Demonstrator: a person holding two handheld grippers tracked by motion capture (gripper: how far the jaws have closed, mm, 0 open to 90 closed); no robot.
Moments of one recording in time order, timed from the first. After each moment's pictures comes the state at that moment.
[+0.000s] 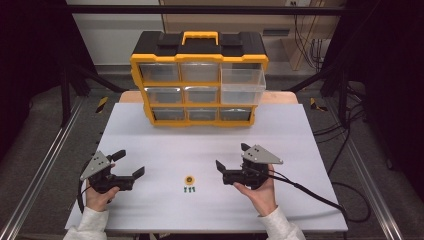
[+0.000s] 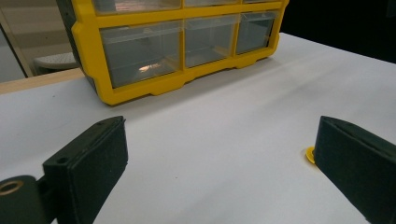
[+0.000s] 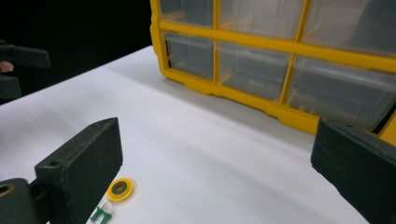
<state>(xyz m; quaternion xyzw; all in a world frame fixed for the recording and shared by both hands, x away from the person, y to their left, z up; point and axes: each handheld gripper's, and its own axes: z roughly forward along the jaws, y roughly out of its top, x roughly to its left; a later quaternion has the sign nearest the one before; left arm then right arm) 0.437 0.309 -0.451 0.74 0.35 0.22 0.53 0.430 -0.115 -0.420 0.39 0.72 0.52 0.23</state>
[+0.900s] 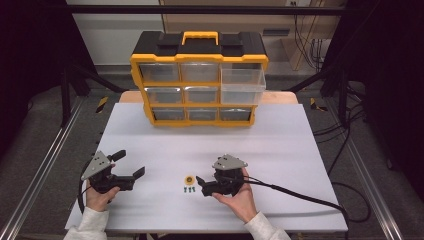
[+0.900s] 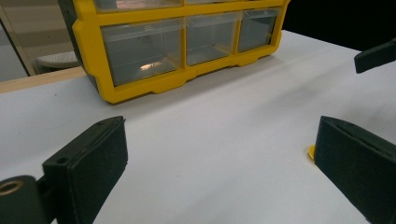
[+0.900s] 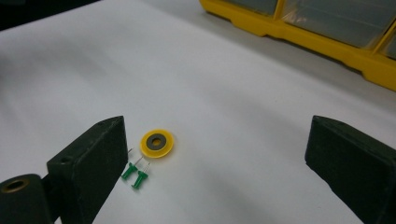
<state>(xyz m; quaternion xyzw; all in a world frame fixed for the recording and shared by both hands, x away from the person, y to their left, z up) 0.437 0.308 -0.452 0.74 0.35 0.22 0.53 0.432 -0.061 -0.458 0.36 0.80 0.45 0.17</state>
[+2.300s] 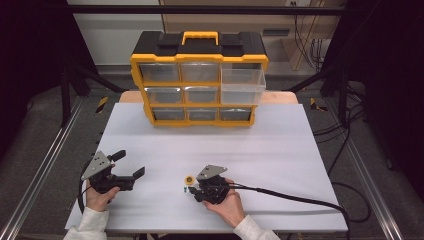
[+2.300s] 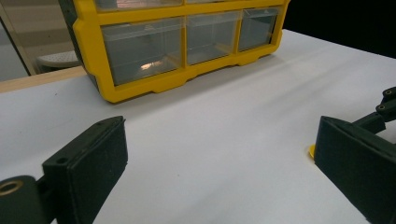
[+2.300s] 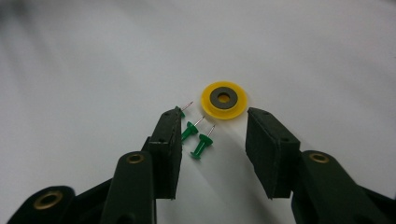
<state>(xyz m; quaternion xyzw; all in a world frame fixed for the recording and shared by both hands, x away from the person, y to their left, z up) 0.437 0.308 -0.452 0.74 0.35 0.22 0.53 0.427 -0.026 -0.491 0.32 0.85 0.40 0.09</state>
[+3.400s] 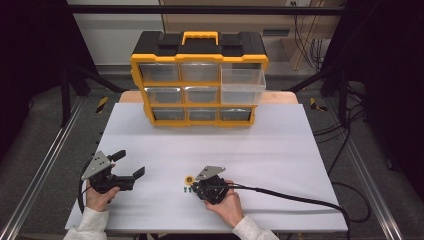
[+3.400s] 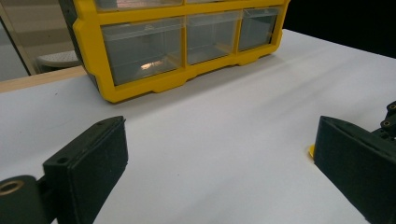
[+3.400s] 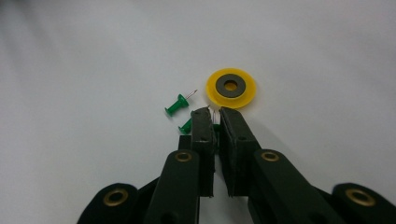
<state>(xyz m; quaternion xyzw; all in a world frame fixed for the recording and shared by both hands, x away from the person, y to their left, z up) 0.437 0.308 -0.452 0.74 0.35 0.22 0.53 0.429 -0.024 -0.498 0.32 0.86 0.39 0.08</state>
